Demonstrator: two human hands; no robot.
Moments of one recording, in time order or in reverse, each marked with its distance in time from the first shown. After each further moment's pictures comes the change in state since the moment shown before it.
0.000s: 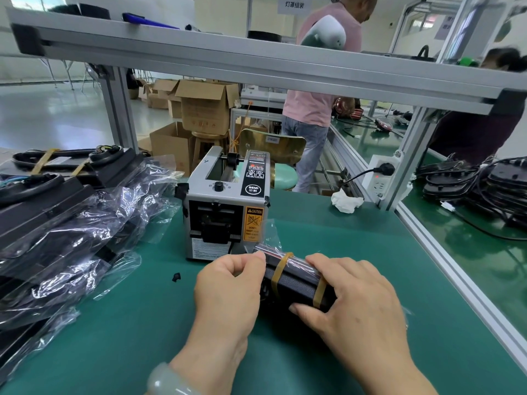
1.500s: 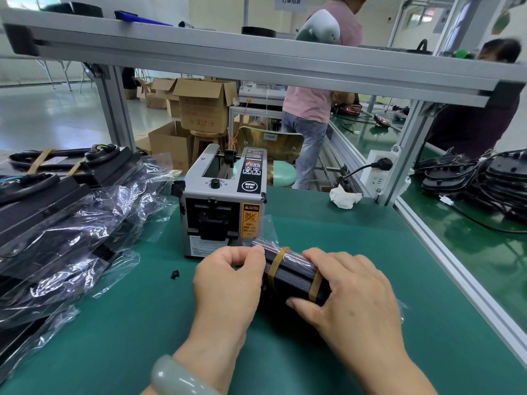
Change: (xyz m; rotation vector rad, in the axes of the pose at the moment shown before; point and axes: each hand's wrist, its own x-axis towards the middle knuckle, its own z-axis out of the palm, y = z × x) left_hand 0.007 -0.006 0.003 0.086 0.038 0.118; right_hand 0.000 0.000 0.001 -0.024 0.002 0.010
